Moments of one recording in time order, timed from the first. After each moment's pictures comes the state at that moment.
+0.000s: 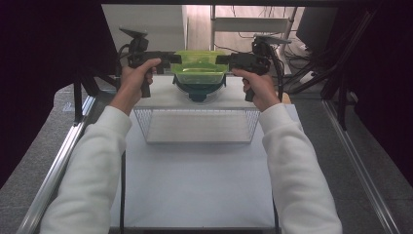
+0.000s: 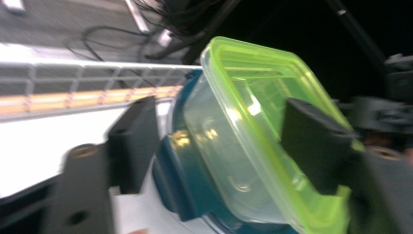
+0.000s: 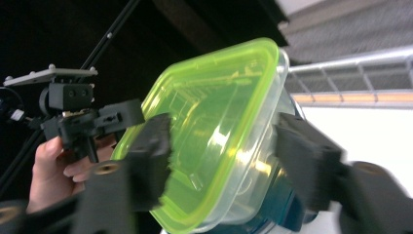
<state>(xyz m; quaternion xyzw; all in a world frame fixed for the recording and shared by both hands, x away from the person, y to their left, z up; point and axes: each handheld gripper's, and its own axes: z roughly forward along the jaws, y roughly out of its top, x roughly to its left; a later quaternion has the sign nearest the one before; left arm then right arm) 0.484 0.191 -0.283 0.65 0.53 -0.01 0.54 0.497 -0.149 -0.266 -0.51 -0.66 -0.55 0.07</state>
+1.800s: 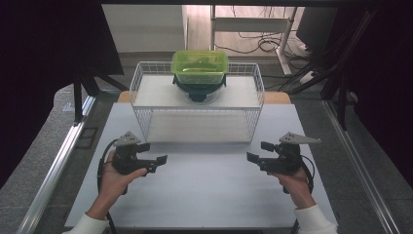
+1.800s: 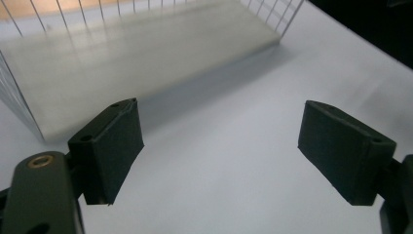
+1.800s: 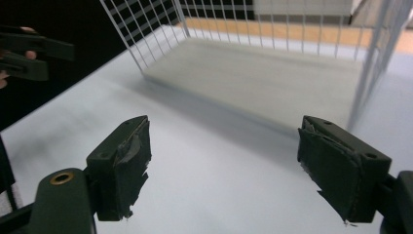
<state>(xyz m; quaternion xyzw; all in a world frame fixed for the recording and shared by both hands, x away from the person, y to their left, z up) 0.276 0.196 -0.449 0.76 0.45 0.11 0.45 0.318 -0.256 -0.428 -0.38 -0.77 -0.51 -0.10</state>
